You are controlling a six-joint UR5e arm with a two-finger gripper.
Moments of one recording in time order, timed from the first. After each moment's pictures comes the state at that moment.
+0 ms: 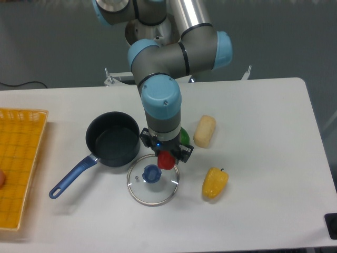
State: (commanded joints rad) arm 2.36 -1.93 -1.53 -1.23 1.58 0.74
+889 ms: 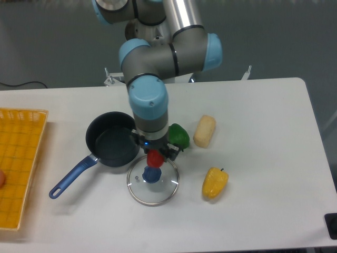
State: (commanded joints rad) arm 2.26 -1.91 -1.57 -1.24 1.58 0.63
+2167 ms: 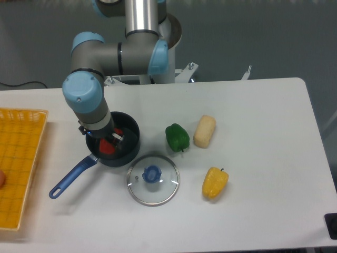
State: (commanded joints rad) arm 2.07 -1.88 -1.69 -1.25 1.57 0.55
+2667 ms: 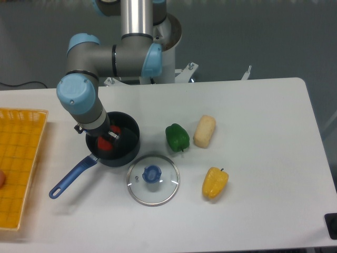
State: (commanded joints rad) arm 2.05 -1.91 -1.70 -1.24 1.61 0.54
